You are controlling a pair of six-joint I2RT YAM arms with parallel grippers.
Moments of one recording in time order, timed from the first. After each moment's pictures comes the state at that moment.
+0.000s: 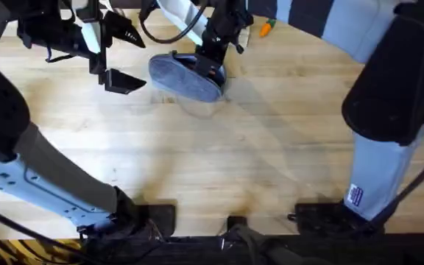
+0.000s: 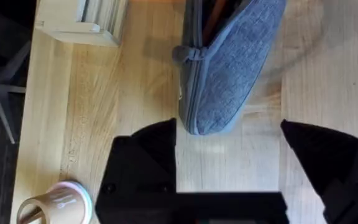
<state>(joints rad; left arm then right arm) 0.34 1.89 1.48 -1.15 0.82 1.91 0.61 2.17 1.93 -0.97 -0.16 -0.63</state>
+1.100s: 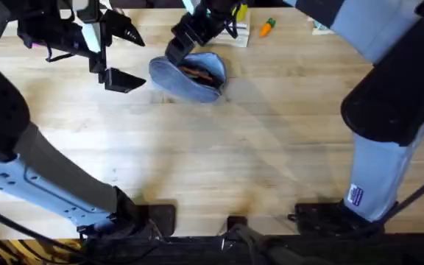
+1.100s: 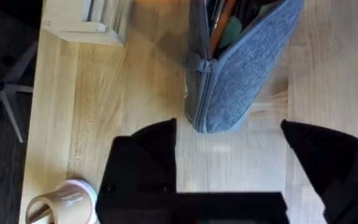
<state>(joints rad) 0.34 1.89 1.48 -1.13 0.82 1.91 0.62 2.17 2.10 -1.01 -0.18 -0.17</state>
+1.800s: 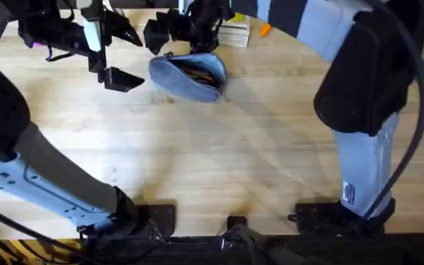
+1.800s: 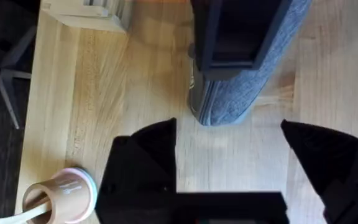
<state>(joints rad) 0.34 1.89 1.48 -1.09 0.79 1.85 0.63 2.29 2.11 -0.81 -0.28 0.50</state>
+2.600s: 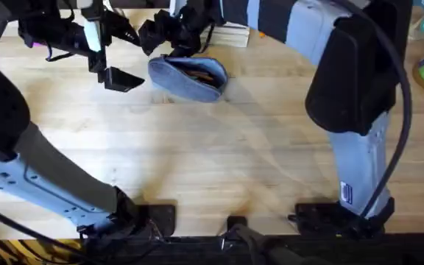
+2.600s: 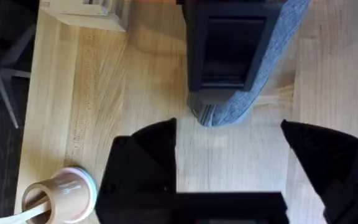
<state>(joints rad) 0.34 1.89 1.48 -1.09 0.78 1.85 0.65 2.33 2.11 -0.69 -0.41 0.57</state>
